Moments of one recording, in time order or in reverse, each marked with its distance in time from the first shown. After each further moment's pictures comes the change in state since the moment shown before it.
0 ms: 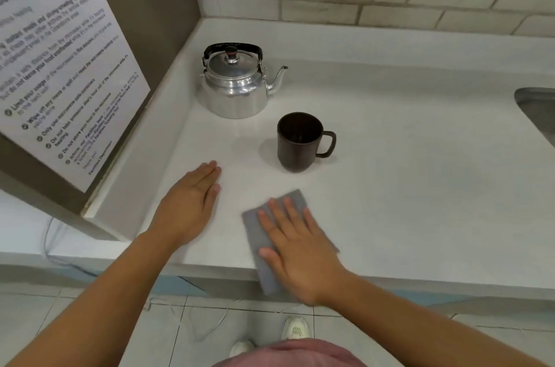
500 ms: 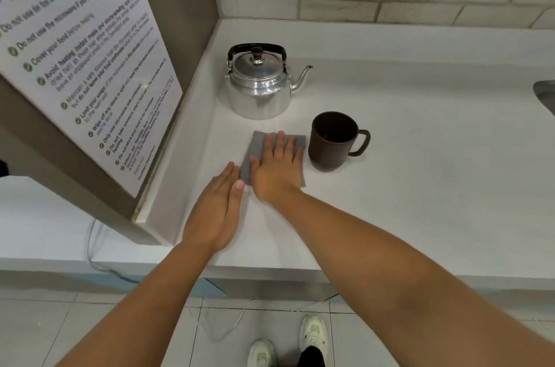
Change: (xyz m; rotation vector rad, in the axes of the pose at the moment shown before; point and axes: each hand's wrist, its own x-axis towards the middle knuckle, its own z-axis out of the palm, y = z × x) left_hand -0.009 -0.009 -0.001 -0.315 0.090 -0.104; right_hand 0.181 -0.036 -0.005 -0.012 0.086 0.427
